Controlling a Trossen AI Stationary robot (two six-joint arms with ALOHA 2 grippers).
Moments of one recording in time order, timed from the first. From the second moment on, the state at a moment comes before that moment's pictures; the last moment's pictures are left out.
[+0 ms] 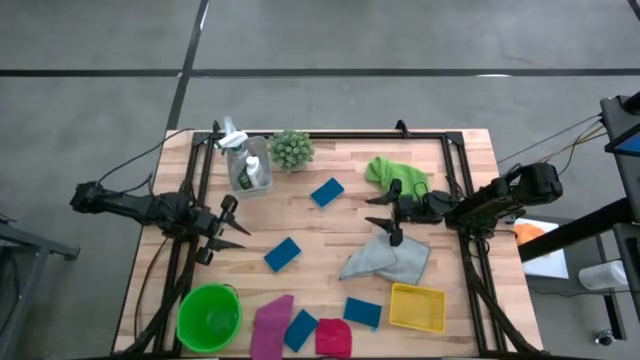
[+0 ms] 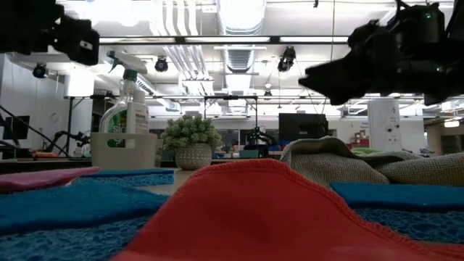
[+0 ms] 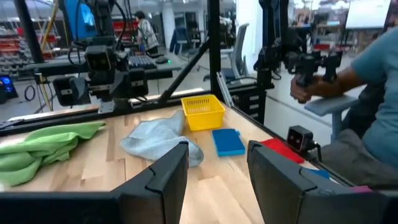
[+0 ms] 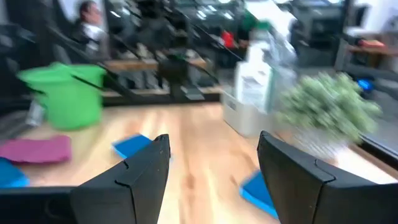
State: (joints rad) left arm -0.21 0.22 0.14 0.02 0.15 0.06; right arm -0.04 1.45 0.13 1.34 0.05 0.04
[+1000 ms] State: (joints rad) left arm -0.21 0.14 0.08 0.03 -0.02 0.05; right arm -0.10 1.24 0.81 -0.49 0.44 0.24
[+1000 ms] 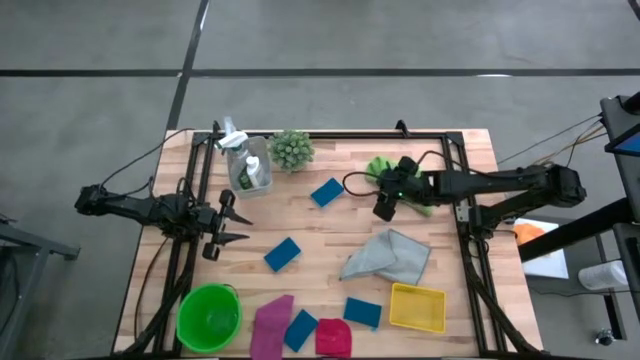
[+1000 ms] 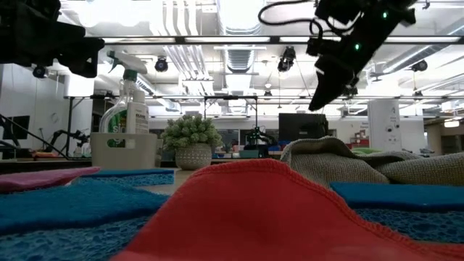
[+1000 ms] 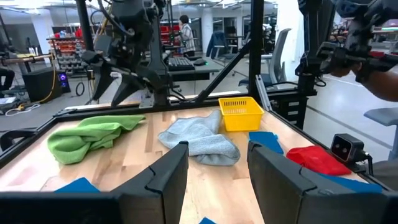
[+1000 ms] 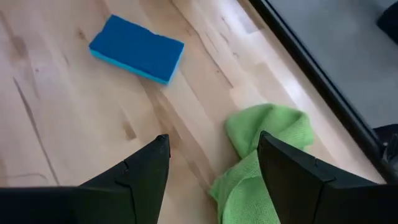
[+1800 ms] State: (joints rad) left arm -0.21 0.14 0.08 0.06 -0.06 0.04; right arm -0.26 1.46 0.81 -0.57 0.32 0.25
